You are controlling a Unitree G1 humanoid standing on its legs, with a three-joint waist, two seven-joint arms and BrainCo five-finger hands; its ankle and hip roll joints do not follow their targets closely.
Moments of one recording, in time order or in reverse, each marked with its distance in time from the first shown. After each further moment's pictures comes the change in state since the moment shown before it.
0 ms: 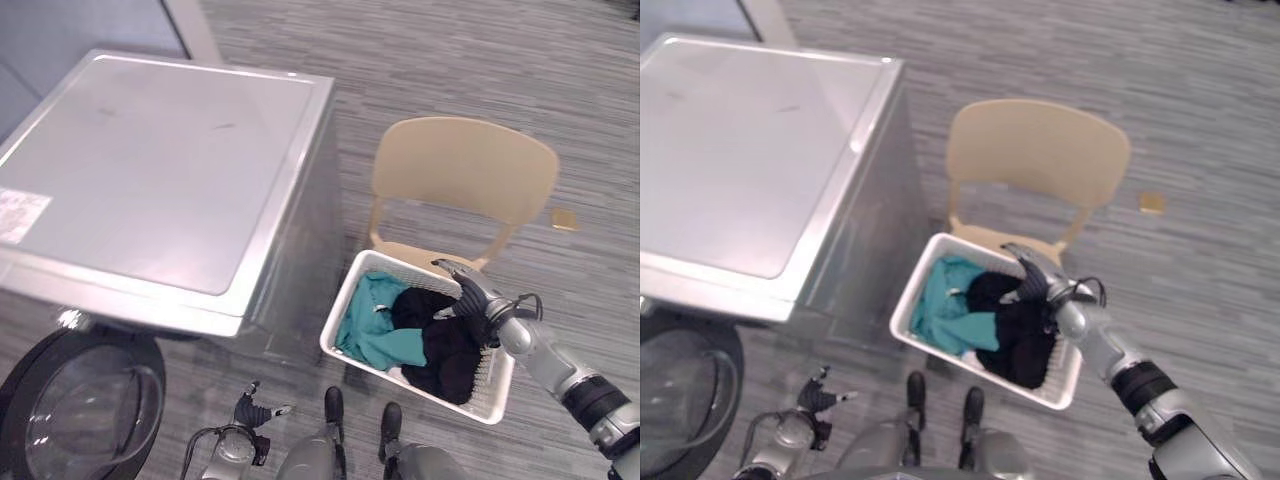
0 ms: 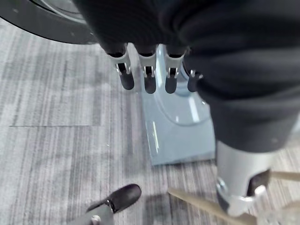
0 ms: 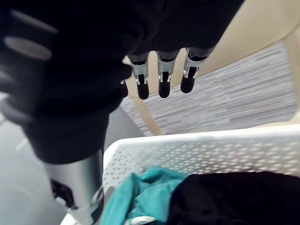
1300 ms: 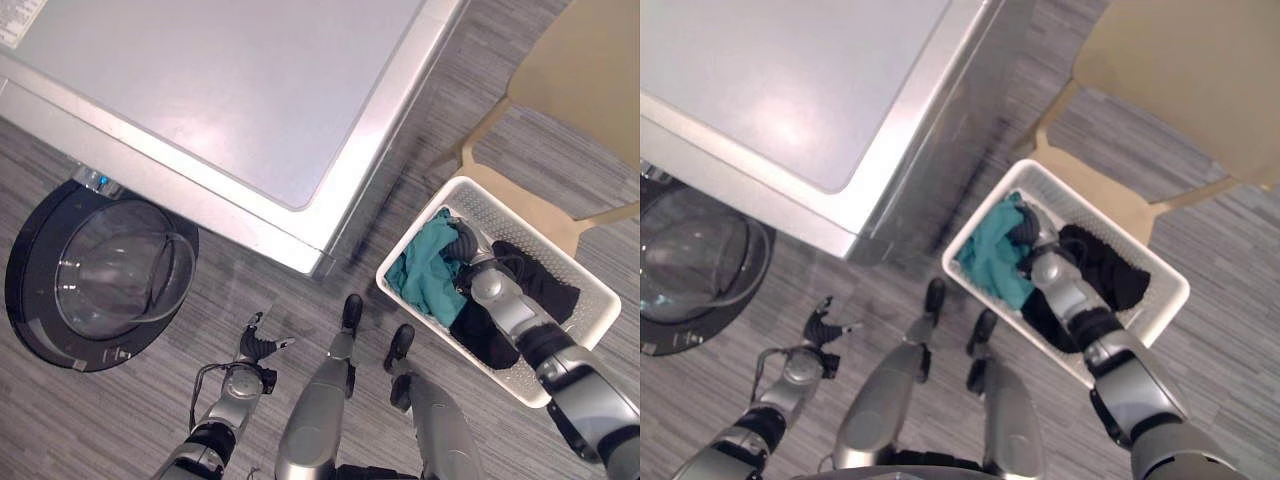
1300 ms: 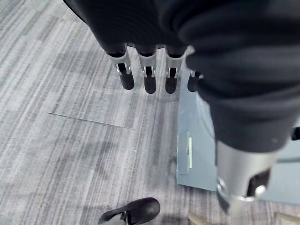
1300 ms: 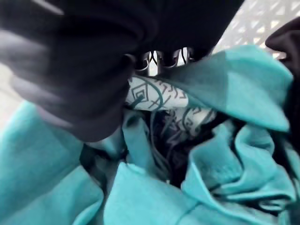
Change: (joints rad) left arm -0.205 0.045 -0.075 -0.104 -0.098 -0.021 0.083; right arm -0.261 0.189 -0.085 0.261 0.222 0.094 -0.168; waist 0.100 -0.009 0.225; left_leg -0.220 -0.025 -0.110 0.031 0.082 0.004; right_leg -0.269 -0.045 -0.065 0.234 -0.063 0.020
